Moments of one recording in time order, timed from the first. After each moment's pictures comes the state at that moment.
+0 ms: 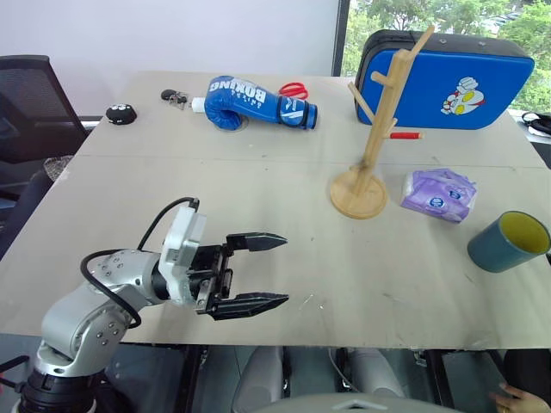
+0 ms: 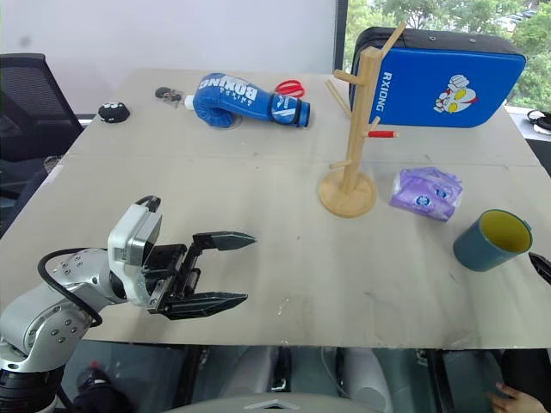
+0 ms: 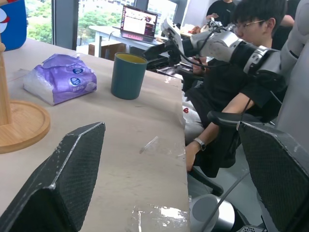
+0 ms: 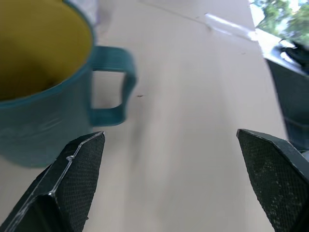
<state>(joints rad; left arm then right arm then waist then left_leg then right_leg) 0.00 0.77 0.17 -0.56 -0.94 0.53 -1.17 0.26 -0.85 -0.72 0.09 0.38 0.29 0.76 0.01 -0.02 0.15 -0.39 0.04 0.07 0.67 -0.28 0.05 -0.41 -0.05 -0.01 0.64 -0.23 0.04</state>
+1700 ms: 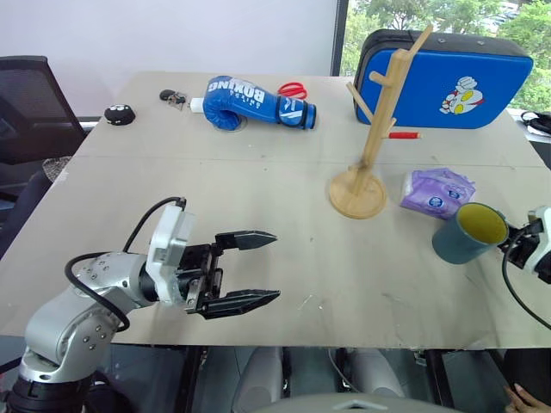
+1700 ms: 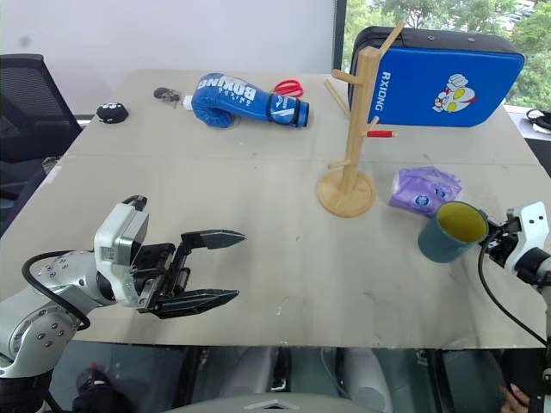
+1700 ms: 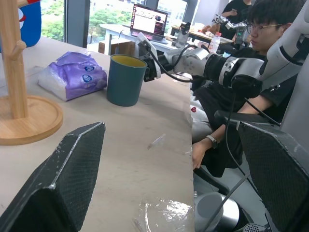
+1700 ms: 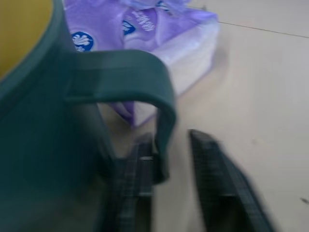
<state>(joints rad) 0.04 0.79 0.23 -0.56 -0.96 0.54 -1.15 -0.16 -0.73 -0.39 0.41 0.38 0.19 0.92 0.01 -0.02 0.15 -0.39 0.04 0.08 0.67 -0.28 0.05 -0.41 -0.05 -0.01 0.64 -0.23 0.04</state>
